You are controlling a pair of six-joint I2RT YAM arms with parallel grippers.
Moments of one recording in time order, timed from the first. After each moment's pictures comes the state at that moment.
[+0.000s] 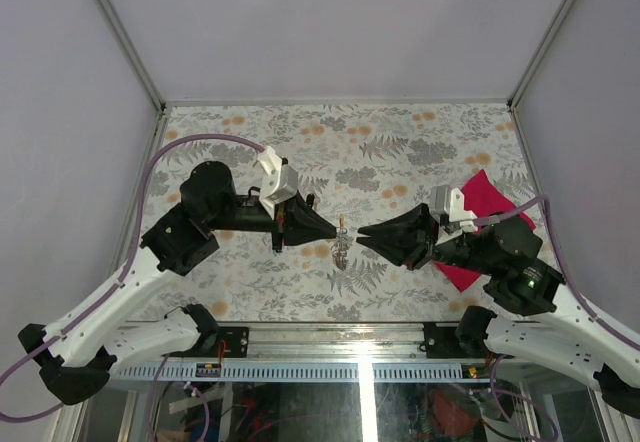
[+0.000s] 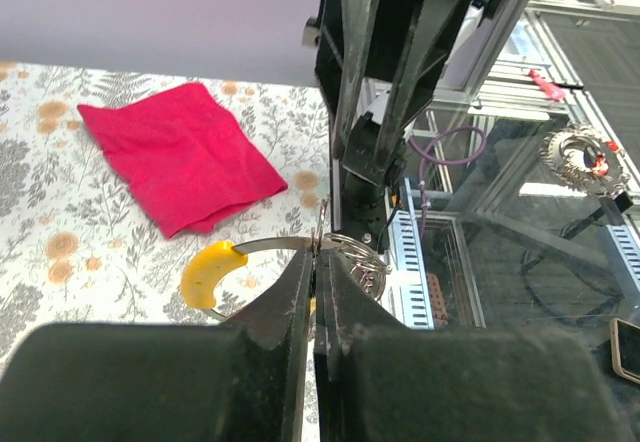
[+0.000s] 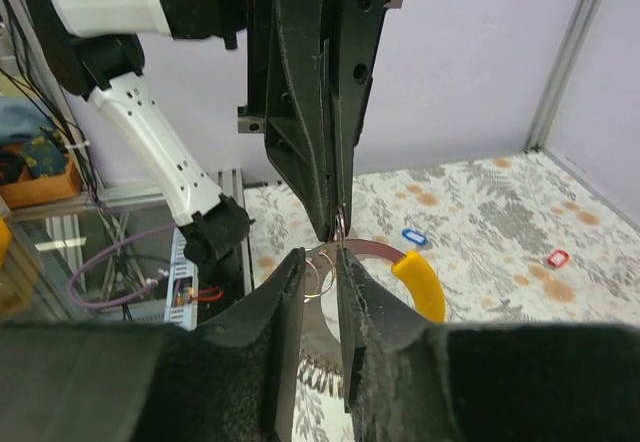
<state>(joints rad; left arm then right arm) -0.78 0.93 1.08 -0.17 0.82 -0.10 0.99 0.65 0.83 0.03 -0.37 0.09</state>
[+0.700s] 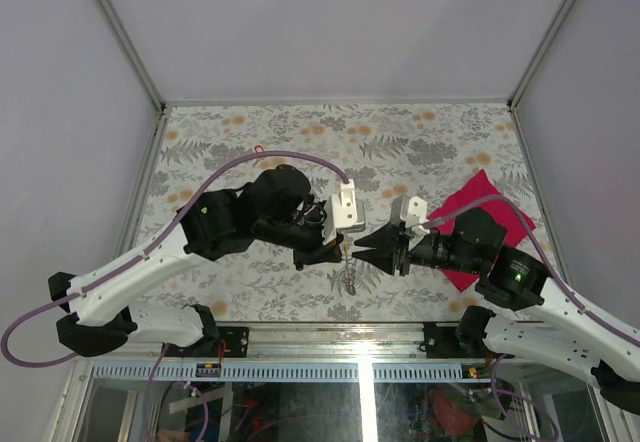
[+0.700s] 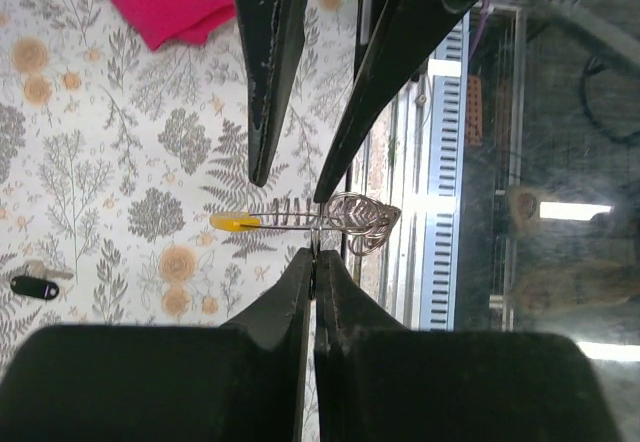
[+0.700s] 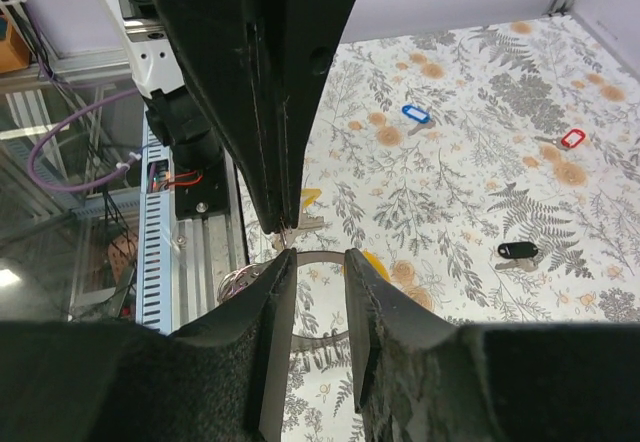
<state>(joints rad) -1.06 1.23 1.50 -0.91 0.42 0.18 0.99 0.70 0.86 -0.27 -0.35 -0.04</state>
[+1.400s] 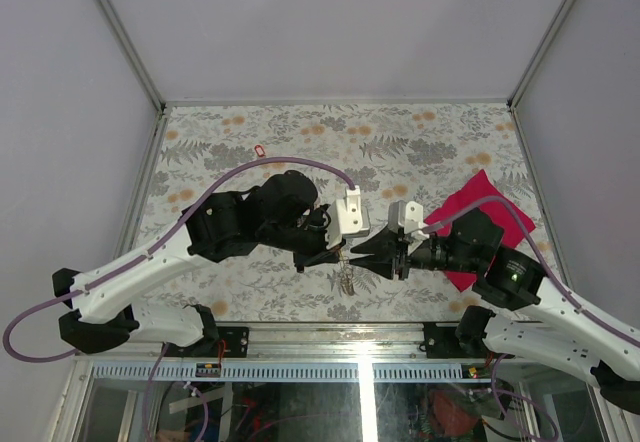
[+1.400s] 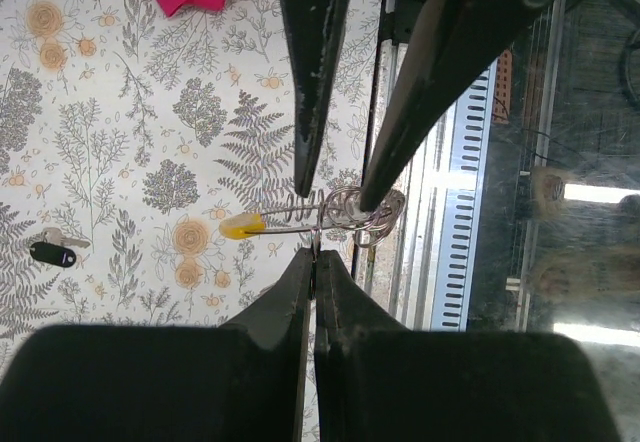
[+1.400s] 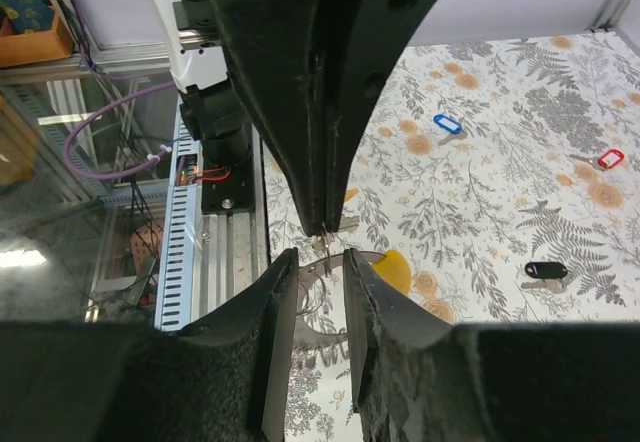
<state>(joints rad) -1.11 1.26 1.53 -0.99 0.31 0.19 0.99 0.71 0.84 -0.24 -0.44 -0.05</state>
